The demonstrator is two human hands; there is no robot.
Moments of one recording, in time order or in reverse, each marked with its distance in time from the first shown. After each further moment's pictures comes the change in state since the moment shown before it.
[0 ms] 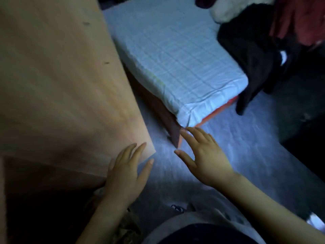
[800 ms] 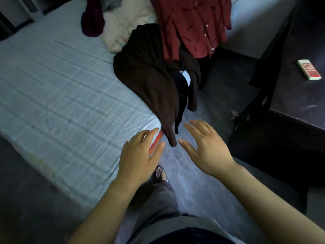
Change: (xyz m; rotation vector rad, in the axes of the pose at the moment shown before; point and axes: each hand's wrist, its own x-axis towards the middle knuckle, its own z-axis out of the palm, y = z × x) left_hand 0.409 0.434 0.187 -0.070 -0.121 0.559; right_hand 0.158 0.469 -0.201 -0.004 0.212 0.451
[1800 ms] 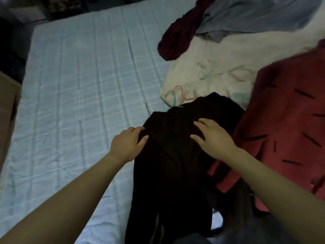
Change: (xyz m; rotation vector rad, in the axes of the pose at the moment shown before) left_hand 0.599 -0.239 -0.021 0.181 0.012 -0.801; right_hand 0.823 0.084 0.061 -0.148 -0.461 -0.678
